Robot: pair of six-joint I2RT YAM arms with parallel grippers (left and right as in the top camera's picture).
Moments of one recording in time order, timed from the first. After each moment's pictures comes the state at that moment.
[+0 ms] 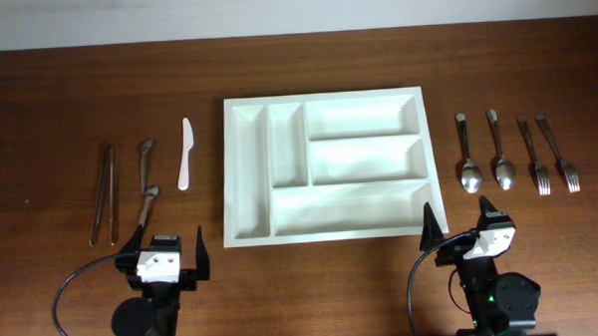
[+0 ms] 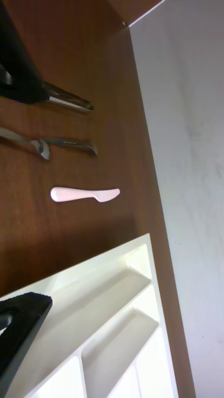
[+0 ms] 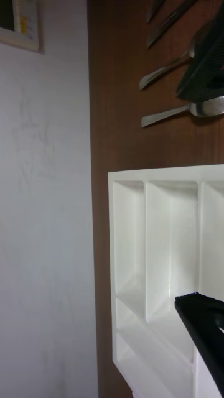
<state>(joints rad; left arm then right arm) 0.03 0.01 0.09 -0.26 0.04 0.17 -0.06 0.01 0.01 -0.06 -0.14 0.06</state>
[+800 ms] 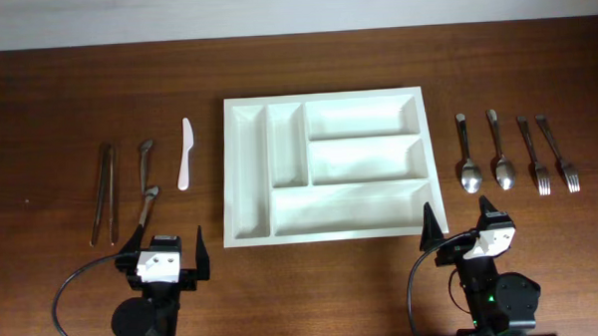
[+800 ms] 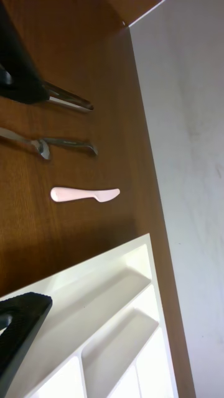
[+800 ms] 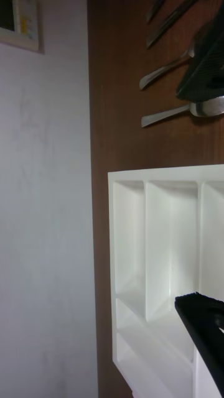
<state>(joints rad) 0.03 0.01 0.09 -0.26 0.04 0.17 -0.06 0.01 0.01 -0.06 -0.14 0.06</state>
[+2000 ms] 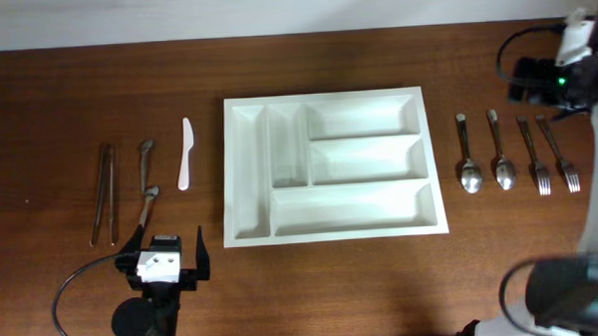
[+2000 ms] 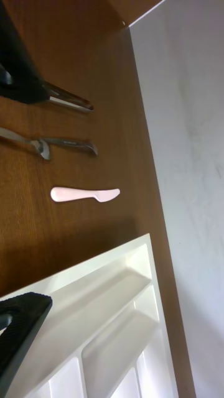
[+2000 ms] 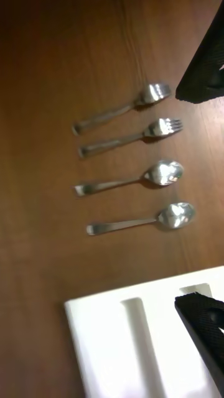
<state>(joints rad) 0.03 0.01 0.08 -0.26 0.04 0.17 -0.32 1.76 1.89 -1.18 -0.03 -0.09</state>
